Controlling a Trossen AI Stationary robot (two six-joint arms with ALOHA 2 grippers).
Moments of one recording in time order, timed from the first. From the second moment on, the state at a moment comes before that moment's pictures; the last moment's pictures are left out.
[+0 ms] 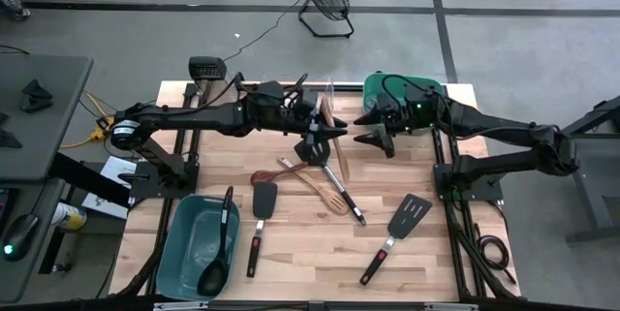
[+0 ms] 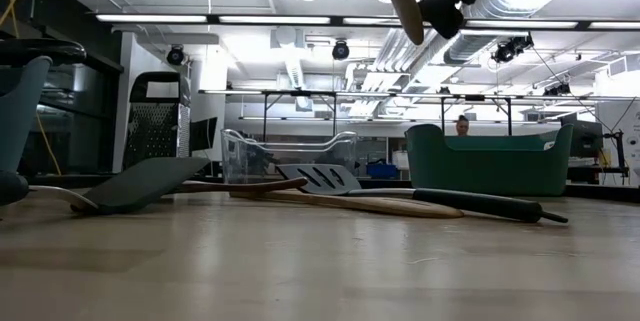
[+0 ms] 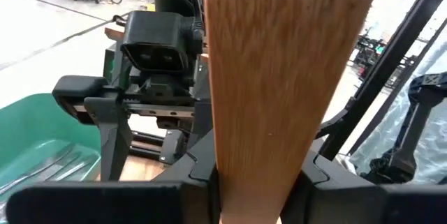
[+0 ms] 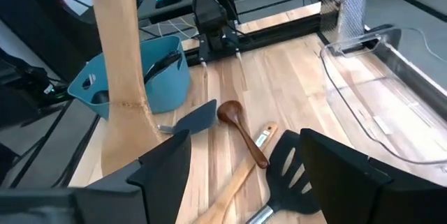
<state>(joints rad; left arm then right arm) 0.14 1.54 1.37 0.19 0.24 -0.30 -0.38 1.04 0.87 -0.19 -0.40 0.15</state>
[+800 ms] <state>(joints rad) 0.12 1.35 1.37 -0.28 0.01 -0.45 -0.38 1.01 0.87 -0.34 -0.33 0.10</state>
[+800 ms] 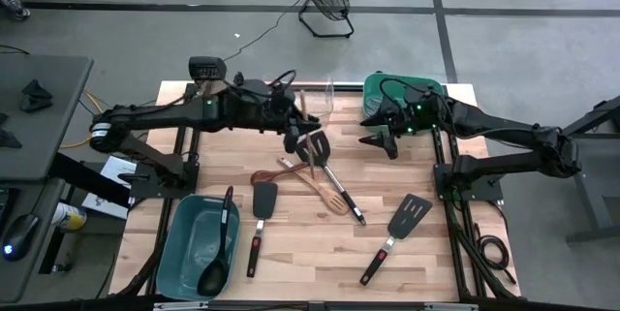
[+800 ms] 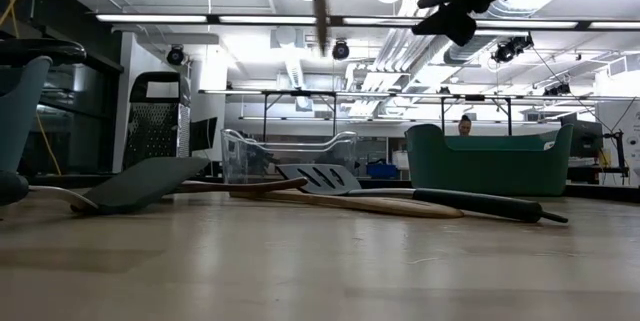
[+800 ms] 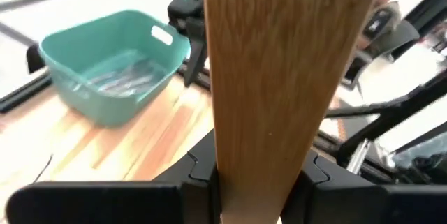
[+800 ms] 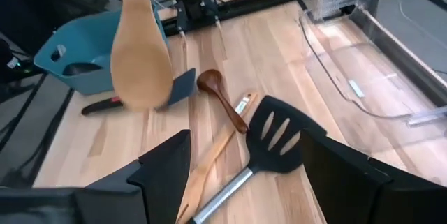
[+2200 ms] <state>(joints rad) -0.27 1.02 1.41 -1.29 -0.05 -1.25 -0.38 1.01 0.87 -0.36 -0.23 0.10</state>
